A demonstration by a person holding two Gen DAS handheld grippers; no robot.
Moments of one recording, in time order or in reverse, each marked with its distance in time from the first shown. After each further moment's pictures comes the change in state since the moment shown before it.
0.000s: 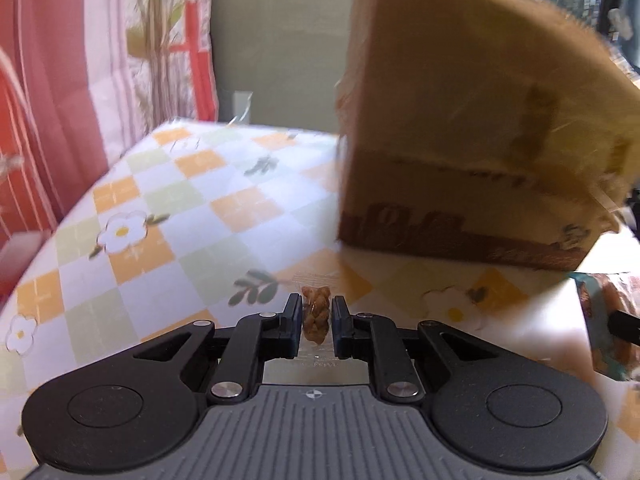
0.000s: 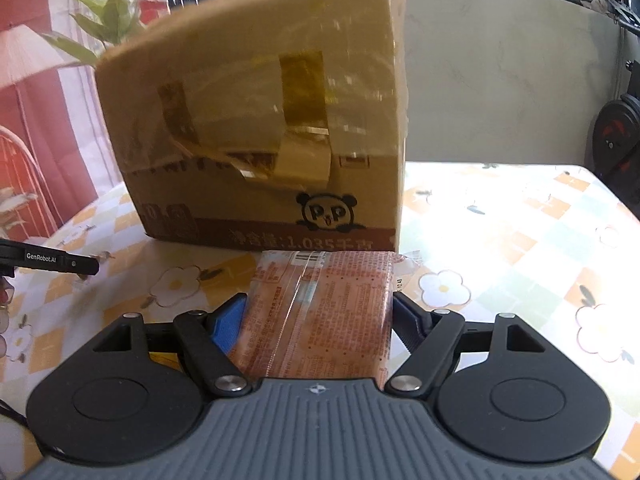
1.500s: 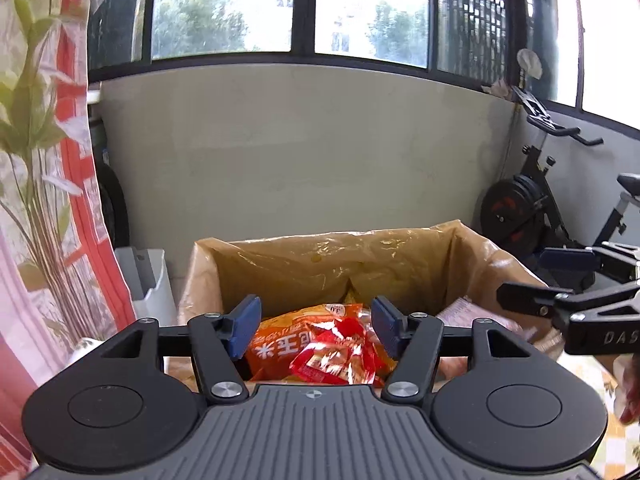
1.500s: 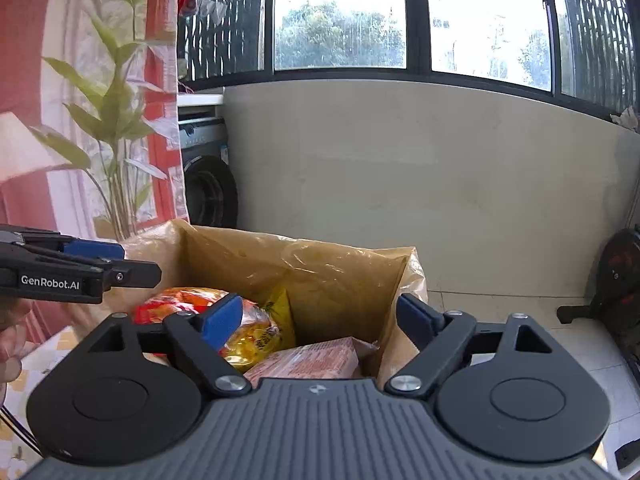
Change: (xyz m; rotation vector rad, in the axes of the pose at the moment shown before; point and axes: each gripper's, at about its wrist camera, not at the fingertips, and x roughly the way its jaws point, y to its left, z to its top) left arm -0.030 -0.102 0.172 0.192 -0.286 -0.158; right arm 0.009 -0.003 0.198 -0.151 -0.204 0.008
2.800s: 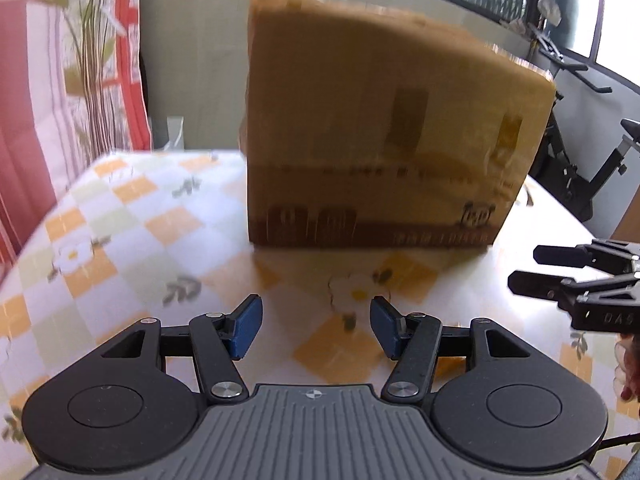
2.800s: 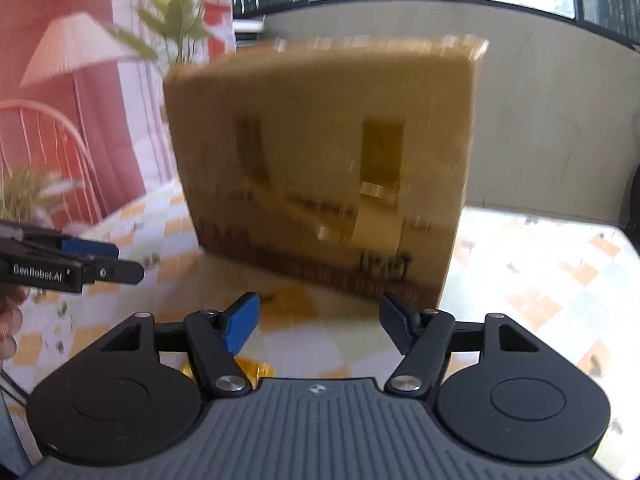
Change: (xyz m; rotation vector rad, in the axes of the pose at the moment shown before) left arm -0.060 0.028 -0.202 -0.117 0.255 -0.011; right arm -0.046 0.052 -0.174 0.010 0.221 0.115
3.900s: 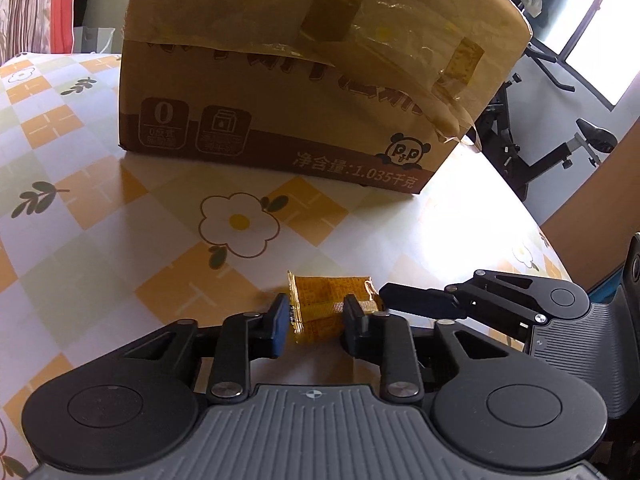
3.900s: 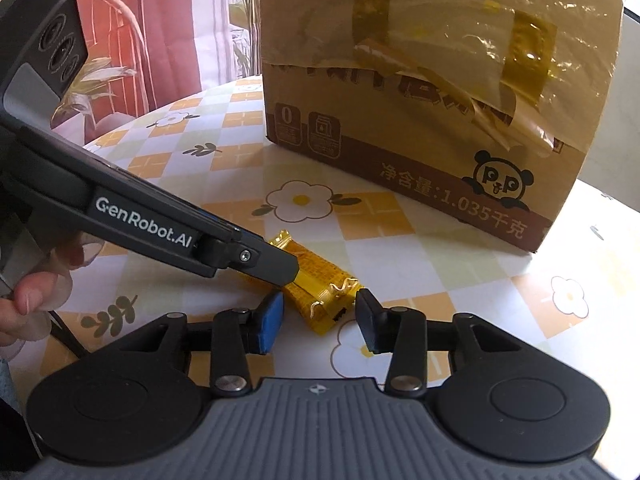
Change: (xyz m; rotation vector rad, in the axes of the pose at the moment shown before) left arm 0.060 -0.041 -0.020 -0.112 0.171 -0.271; right arm 0.035 0.045 -0.037 -0.170 0.158 0.085
